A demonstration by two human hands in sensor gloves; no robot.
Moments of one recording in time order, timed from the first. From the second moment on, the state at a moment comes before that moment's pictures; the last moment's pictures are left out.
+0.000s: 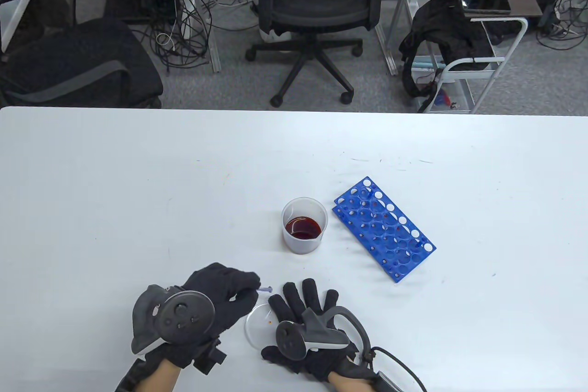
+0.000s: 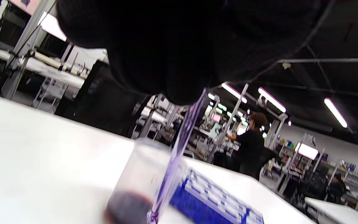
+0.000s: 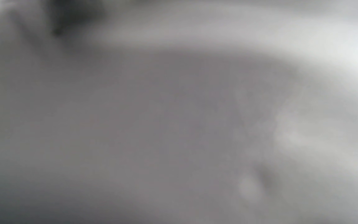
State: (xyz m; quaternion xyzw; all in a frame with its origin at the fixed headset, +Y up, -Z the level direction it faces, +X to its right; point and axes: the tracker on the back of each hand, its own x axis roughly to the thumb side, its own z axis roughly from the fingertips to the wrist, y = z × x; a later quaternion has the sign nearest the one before) left_hand -0.170 -0.599 -0.149 0.10 -0.21 0.25 0.94; right_hand 0.024 -0.819 -0.136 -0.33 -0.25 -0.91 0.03
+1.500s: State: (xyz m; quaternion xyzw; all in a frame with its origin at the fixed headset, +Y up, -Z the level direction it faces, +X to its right) left_hand -0.054 -0.632 -0.281 0.03 -0.18 0.08 0.98; right_hand 0.023 -0.821 -0.136 -0.33 -0.26 -0.91 0.03
